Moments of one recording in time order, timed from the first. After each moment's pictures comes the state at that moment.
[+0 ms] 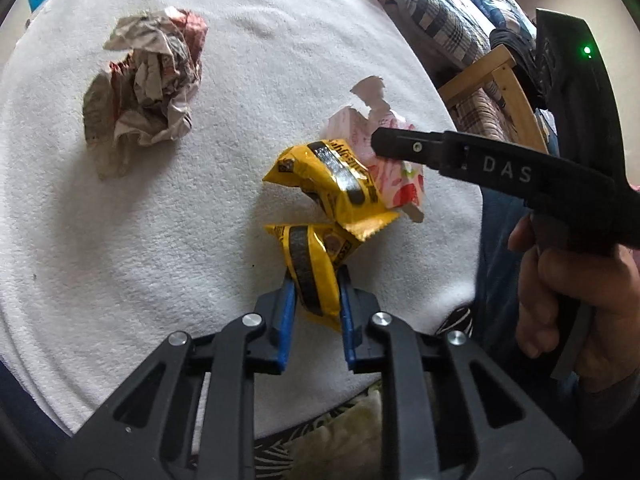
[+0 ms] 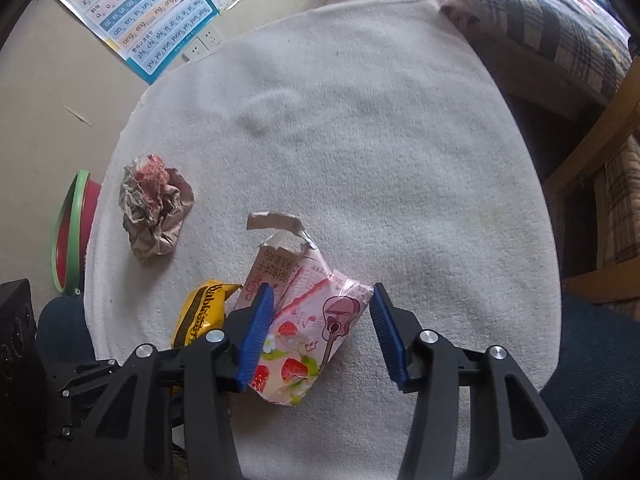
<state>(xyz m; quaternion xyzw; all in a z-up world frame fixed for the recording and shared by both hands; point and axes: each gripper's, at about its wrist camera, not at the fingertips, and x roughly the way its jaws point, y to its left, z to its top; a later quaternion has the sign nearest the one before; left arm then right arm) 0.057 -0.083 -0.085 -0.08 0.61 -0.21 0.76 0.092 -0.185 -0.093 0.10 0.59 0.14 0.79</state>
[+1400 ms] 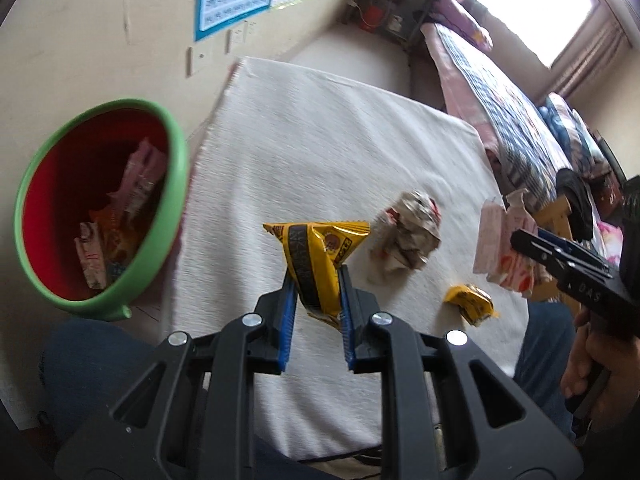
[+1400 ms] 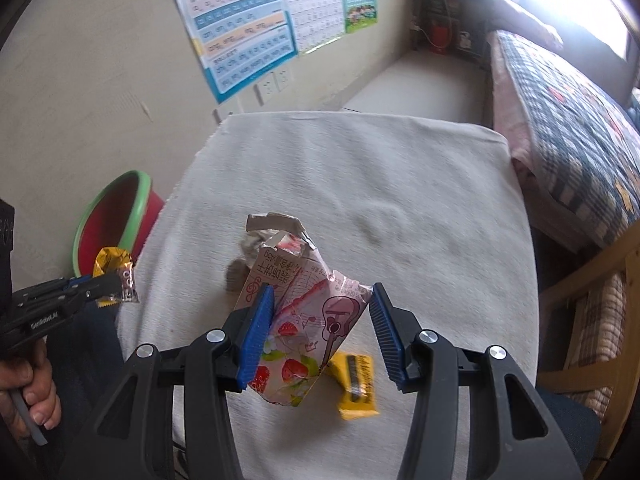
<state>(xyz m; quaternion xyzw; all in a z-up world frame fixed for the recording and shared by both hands) 0.062 0.104 -0.007 -0.15 0.50 -0.03 0.85 0.095 -0.088 0.000 -0.01 0.49 0.20 0.85</state>
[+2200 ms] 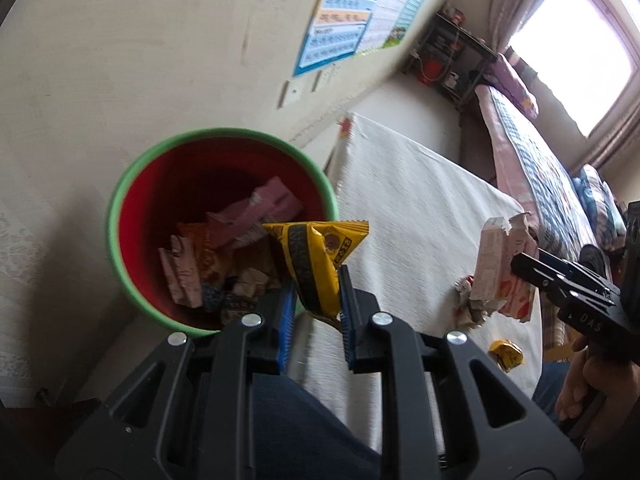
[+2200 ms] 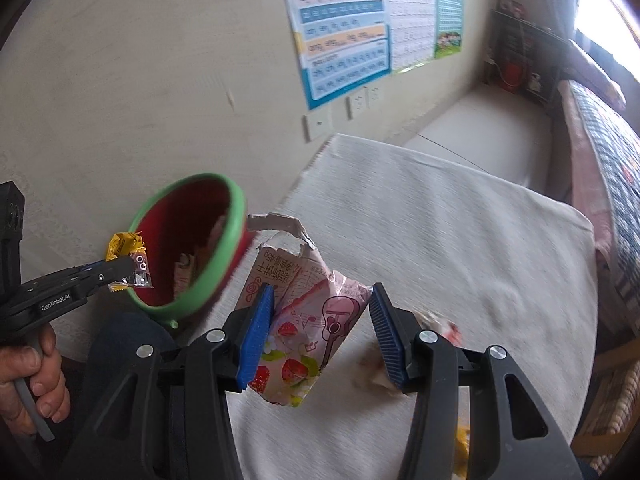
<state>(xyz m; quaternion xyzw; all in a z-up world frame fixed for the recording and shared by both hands) 0.035 0.224 0.019 -0.20 0.45 0.07 0.87 0.111 0.050 0.027 -0.05 0.46 0.30 0.83</state>
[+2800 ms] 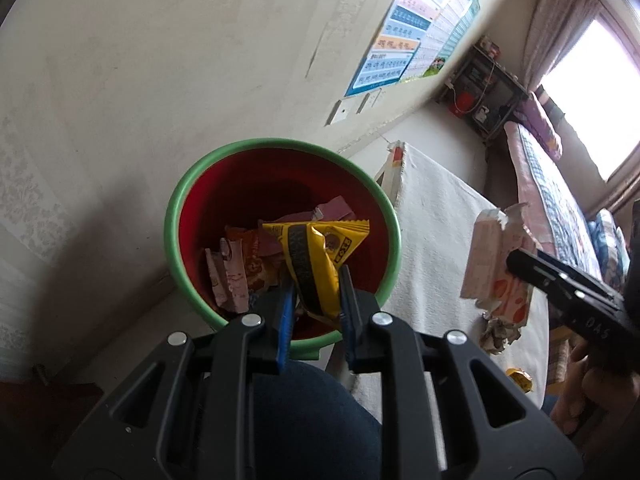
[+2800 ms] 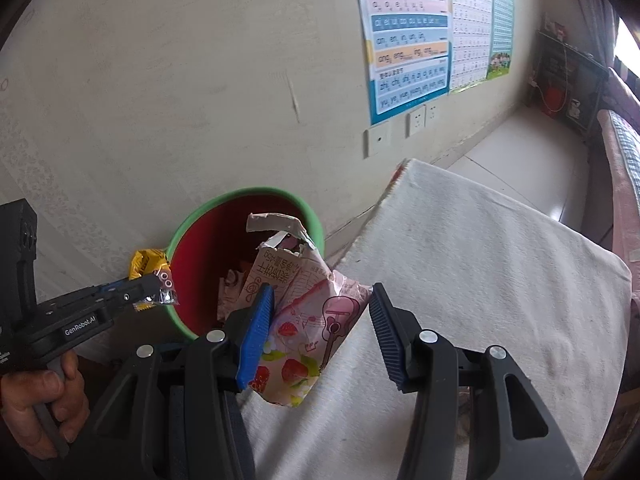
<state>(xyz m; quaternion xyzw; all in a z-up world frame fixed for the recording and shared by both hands) 0.007 0.274 0.015 -0.24 0.42 0.13 0.87 0.110 0.133 0.036 -0.07 0.44 0.36 0.82</state>
